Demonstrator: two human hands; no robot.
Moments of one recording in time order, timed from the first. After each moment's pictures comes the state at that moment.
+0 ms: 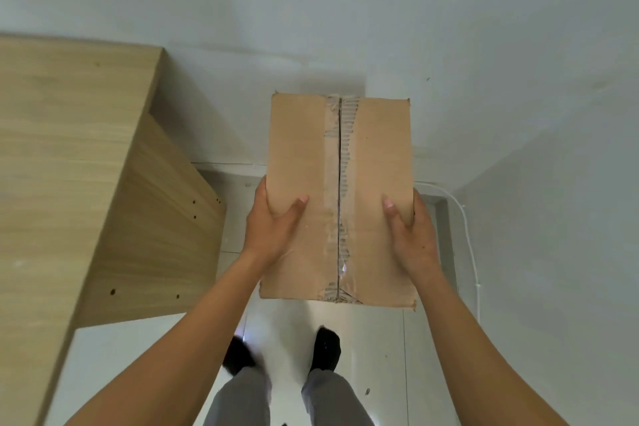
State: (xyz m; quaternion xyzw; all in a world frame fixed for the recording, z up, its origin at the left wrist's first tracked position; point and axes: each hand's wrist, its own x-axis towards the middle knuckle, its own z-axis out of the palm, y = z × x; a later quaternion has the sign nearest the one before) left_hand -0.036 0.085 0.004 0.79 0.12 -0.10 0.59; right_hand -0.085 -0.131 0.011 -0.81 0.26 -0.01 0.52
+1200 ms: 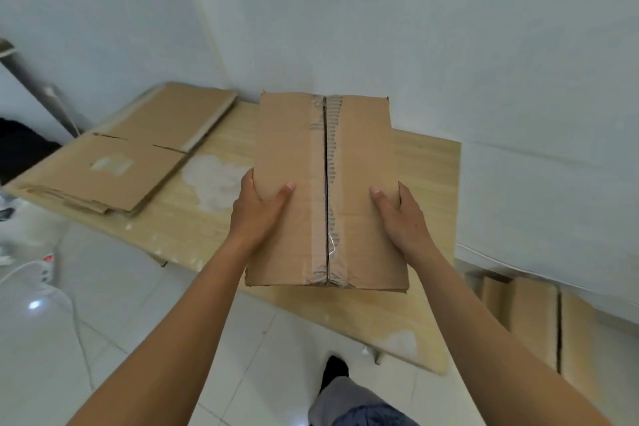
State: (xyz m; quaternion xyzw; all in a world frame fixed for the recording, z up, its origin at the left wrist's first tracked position) left_hand -0.126 0.652 0.198 0.83 0.21 0.11 0.50; right_hand -0.080 0.428 0.169 -0.80 0.03 0.04 0.60
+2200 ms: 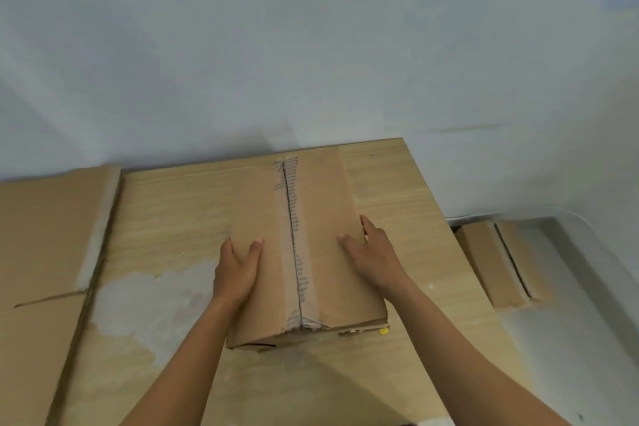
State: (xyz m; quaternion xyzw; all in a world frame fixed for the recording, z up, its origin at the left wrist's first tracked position) left_hand 0.054 0.758 0.121 0.84 0.15 -0.13 0.50; right_hand 0.008 0.531 0.130 -0.80 0.23 0.08 0.55
